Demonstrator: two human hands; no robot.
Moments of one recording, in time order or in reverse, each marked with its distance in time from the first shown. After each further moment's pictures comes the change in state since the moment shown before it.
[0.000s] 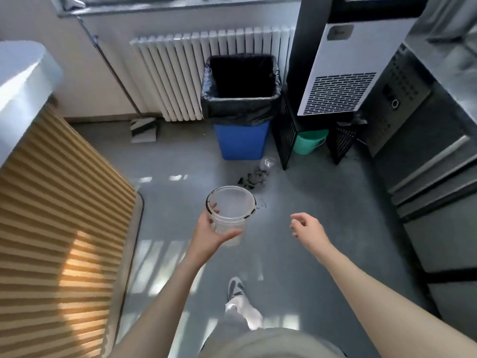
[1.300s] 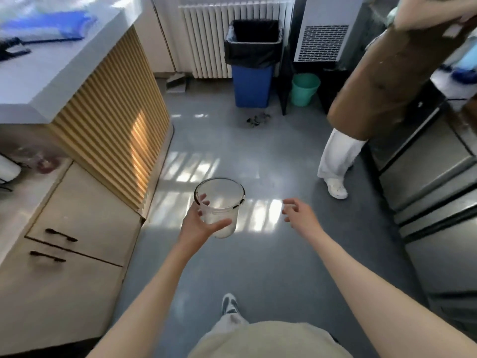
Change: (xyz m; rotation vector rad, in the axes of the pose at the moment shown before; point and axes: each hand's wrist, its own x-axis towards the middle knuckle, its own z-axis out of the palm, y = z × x) left_hand -0.745 -0.261 0.028 -0.004 0.156 0.041; right_hand -0.639 0.389 0.029 0.108 -0.074 -0.134
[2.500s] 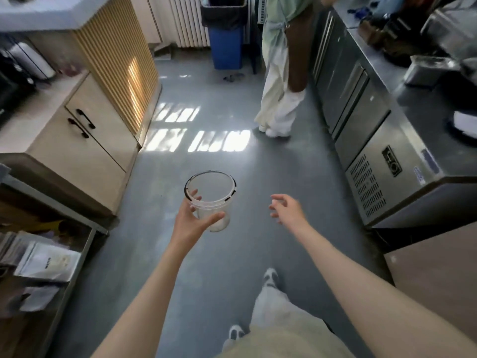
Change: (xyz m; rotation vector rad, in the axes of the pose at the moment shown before) left_hand -0.718 -0.170 0.083 -0.053 0.014 0.024; right_hand -0.633 0.369 -0.092 0.112 0.061 0.033
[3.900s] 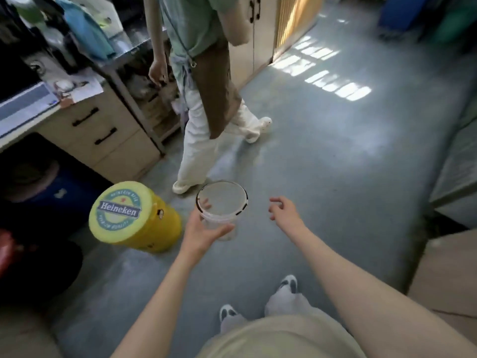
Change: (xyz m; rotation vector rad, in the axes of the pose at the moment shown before) left_hand -0.731 -0.185 0.101 -0.117 0.567 -0.282; right_hand -0.496 0.324 -0.087 -0.396 -0.630 -0.143
